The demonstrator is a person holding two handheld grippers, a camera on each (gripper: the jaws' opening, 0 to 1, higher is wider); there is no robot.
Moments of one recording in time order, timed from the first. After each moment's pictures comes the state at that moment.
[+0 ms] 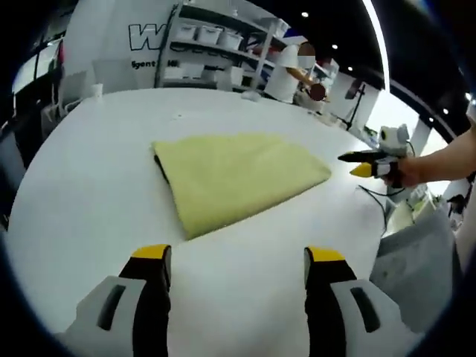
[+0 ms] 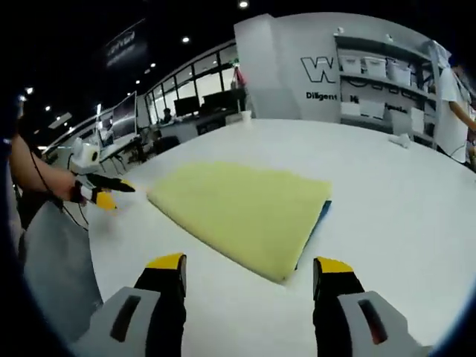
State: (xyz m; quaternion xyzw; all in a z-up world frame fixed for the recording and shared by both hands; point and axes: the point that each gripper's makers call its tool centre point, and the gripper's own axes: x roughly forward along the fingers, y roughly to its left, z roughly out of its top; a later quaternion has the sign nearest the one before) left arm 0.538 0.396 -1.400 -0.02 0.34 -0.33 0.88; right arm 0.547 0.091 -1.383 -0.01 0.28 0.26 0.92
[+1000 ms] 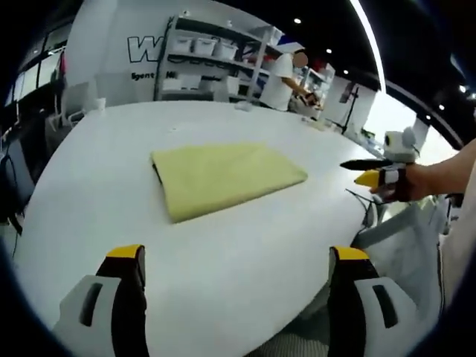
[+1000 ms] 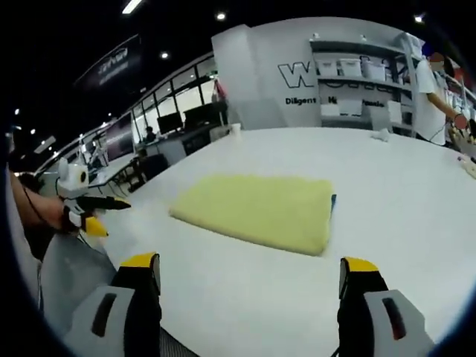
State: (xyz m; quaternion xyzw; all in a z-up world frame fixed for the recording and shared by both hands) left arm 0.483 0.402 -1.360 -0.03 0.32 -0.34 0.88; right arm 0.479 0.127 -1.342 0.05 0.26 0.20 0.94
